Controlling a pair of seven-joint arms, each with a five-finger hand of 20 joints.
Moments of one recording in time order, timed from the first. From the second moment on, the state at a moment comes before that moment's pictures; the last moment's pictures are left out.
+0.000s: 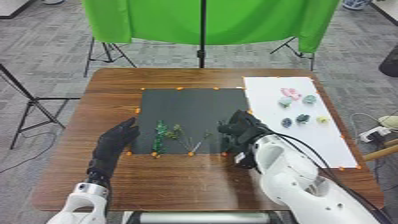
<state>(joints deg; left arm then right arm) 121.0 -69.3 -91.3 -113.3 61.9 2.2 7.8 -84.5 -53.6 53.7 -113.4 -116.0 -3.3 36.1</state>
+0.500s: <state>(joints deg) 120.9 -69.3 -91.3 -113.3 61.9 2.1 7.6 -82.7 -54.9 50.8 -112.4 -115.7 -4.2 35.5</state>
